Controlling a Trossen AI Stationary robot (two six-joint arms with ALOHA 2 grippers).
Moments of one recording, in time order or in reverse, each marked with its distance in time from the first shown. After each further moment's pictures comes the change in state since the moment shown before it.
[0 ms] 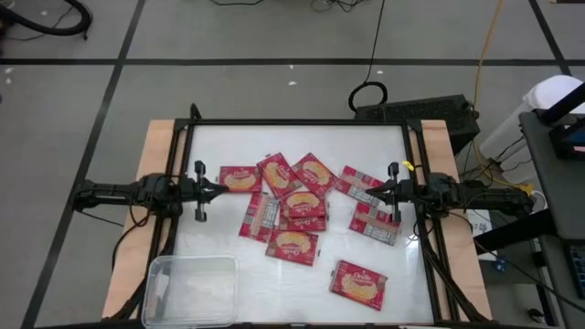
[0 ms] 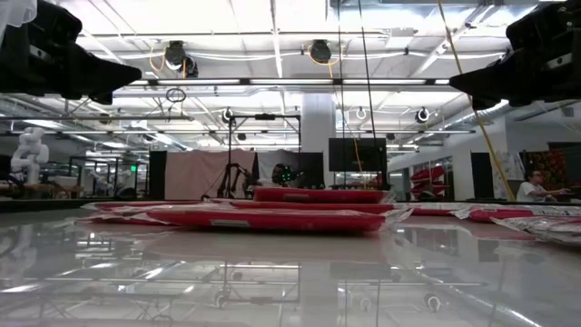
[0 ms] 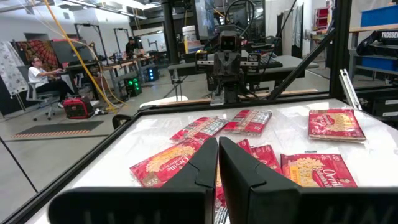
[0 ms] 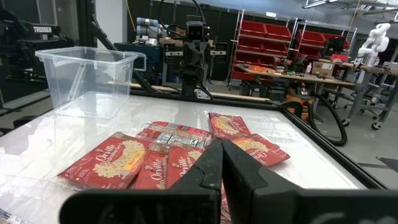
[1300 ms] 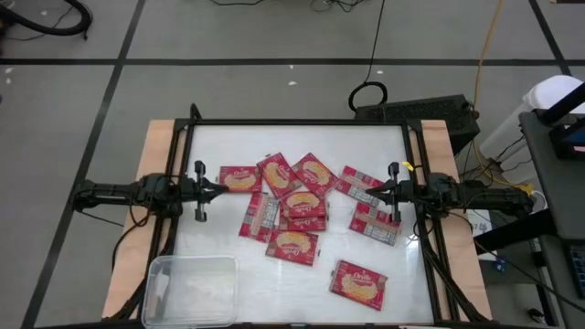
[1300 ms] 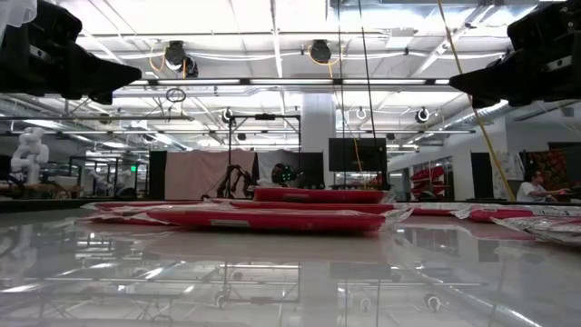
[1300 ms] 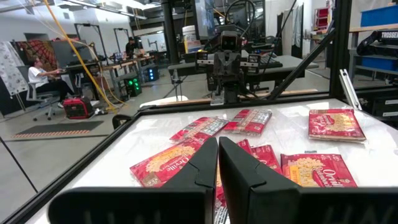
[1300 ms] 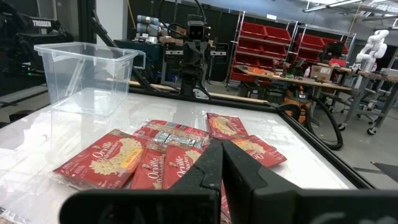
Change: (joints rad) left arm 0.000 0.000 0.000 0.000 0.000 0.000; right arm 0.000 0.000 0.000 0.001 0.000 -0.034
